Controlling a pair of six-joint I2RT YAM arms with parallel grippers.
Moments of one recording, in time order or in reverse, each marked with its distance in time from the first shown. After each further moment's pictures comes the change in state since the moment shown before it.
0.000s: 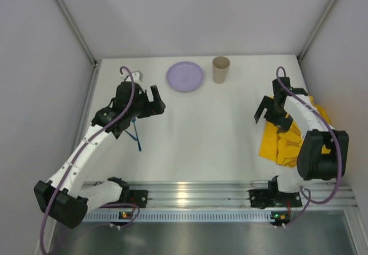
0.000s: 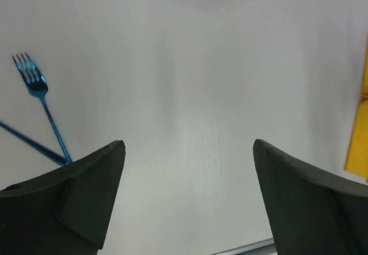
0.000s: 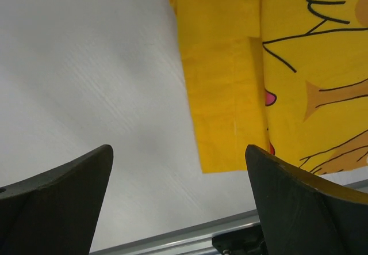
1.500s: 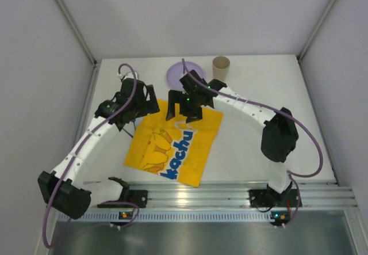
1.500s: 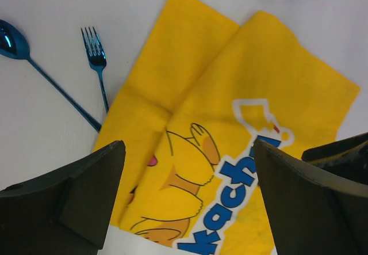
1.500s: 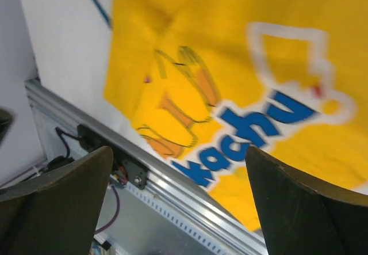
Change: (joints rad) left arm -0.002 0.111 0.068 -0.195 -0.196 -0.050; right arm 0.808 0.454 0.626 0.174 -0.326 0.232
